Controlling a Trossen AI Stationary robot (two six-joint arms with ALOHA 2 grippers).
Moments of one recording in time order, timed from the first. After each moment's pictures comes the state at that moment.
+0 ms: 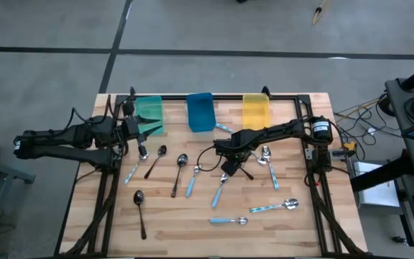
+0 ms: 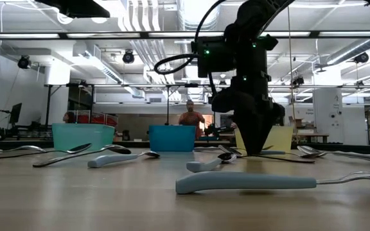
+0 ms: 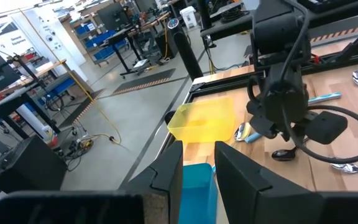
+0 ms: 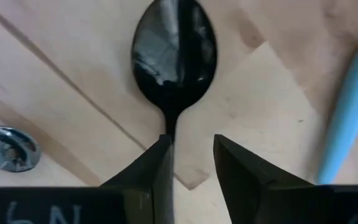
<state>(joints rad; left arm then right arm) 0.02 0.61 0.69 -0.26 -0.39 0.33 -0.07 1.94 1.30 -0.88 -0.02 0.66</state>
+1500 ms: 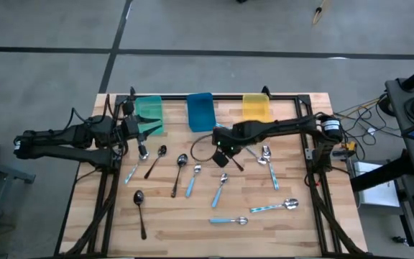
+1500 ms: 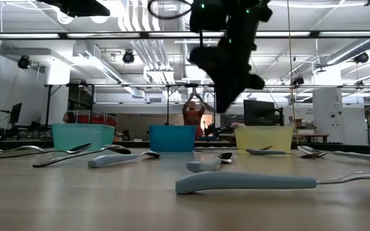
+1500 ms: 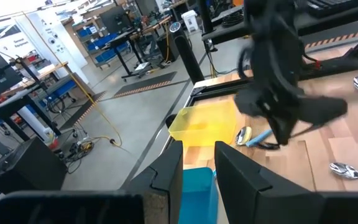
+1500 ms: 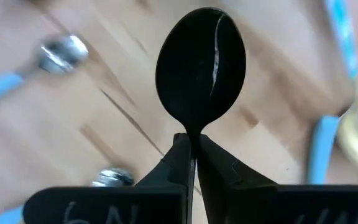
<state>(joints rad) 0.02 0.61 0.69 -0.24 -0.39 0.33 -0.09 1.84 1.44 -0.86 0.06 0.67</state>
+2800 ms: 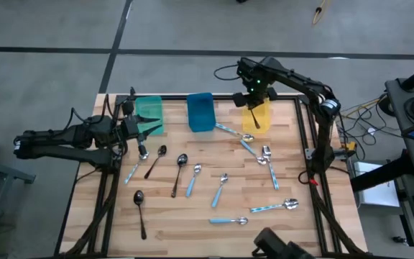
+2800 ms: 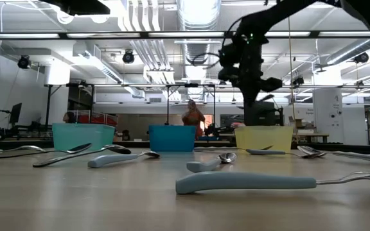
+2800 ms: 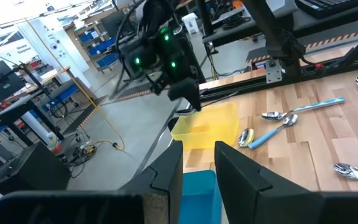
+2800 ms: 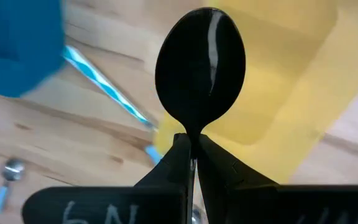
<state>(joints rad) 0.02 0.60 0.69 -0.23 -0.39 0.36 -0.75 1.94 1.77 -1.35 -0.20 0.52</state>
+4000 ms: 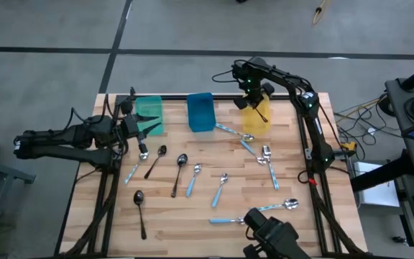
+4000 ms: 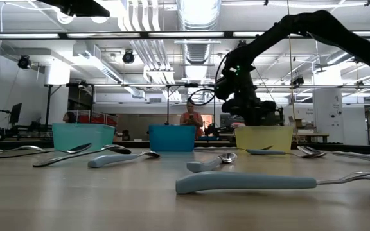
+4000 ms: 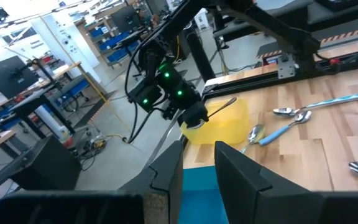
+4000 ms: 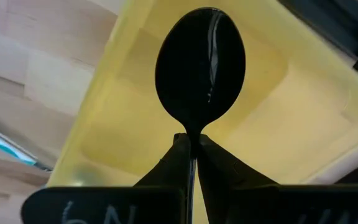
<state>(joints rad) 0.02 0.60 0.69 -0.23 -0.44 0.36 -0.83 2.25 1.98 -1.49 -0.04 0.24</state>
